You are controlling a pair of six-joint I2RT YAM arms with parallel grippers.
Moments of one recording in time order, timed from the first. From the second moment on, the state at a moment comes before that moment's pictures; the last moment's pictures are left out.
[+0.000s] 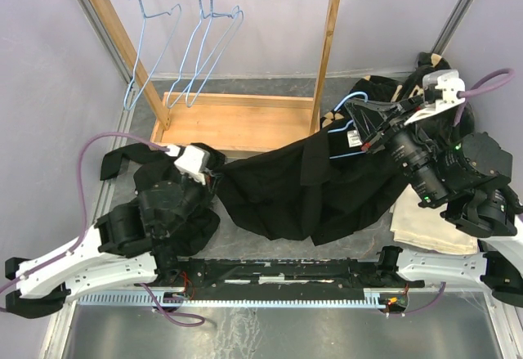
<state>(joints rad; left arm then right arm) -1.15 0.62 0.85 -0.51 -0.60 -0.25 1.14 0.92 1.56 -0.41 0.66 0.10</state>
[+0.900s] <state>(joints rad) -1.15 0.82 1.40 -0.61 -0.67 -0.02 1.14 1.02 1.87 -0.44 0.60 -0.06</state>
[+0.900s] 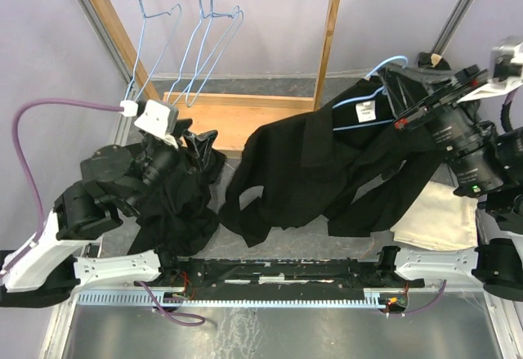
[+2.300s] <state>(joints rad) -1.16 1.18 1.44 -0.30 -0.53 -0.09 1.14 1.19 1.71 -0.37 0.95 0.12</state>
